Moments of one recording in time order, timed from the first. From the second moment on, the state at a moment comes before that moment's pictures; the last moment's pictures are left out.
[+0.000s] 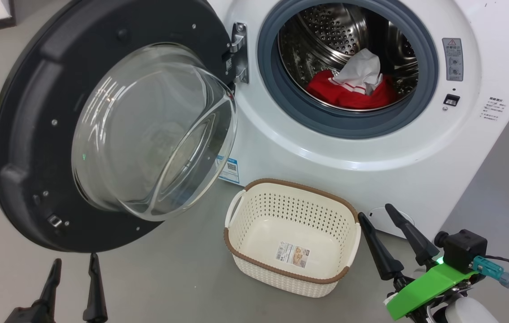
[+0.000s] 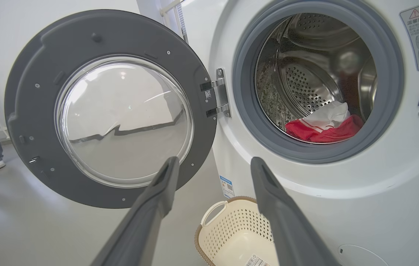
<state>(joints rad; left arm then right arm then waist) 0.04 0.17 -0.12 0.14 -0.36 0.09 -0.25 -0.18 -0.25 0.30 0.25 0.52 0.13 -0.26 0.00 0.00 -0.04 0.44</state>
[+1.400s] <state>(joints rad) 0.04 0.20 -0.12 0.06 -0.38 0.11 -0.24 -0.16 -0.25 0.31 0.25 0.53 0.13 -0.26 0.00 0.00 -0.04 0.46</state>
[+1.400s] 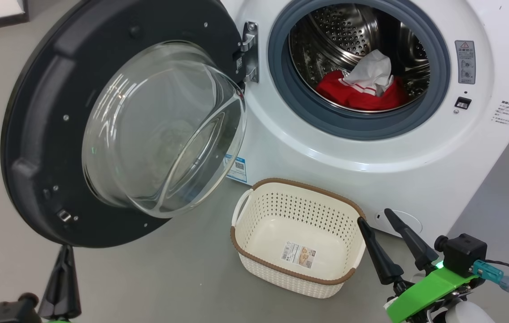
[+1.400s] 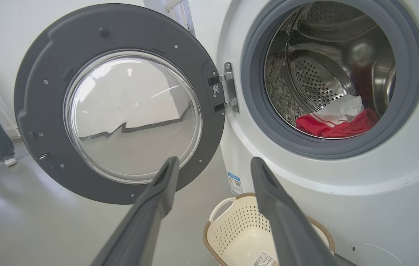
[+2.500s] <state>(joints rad) -0.55 0.49 0.32 0.30 -1.07 0.03 0.27 -0.13 -0.27 0.30 0.25 0.53 0.13 -0.26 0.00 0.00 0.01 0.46</state>
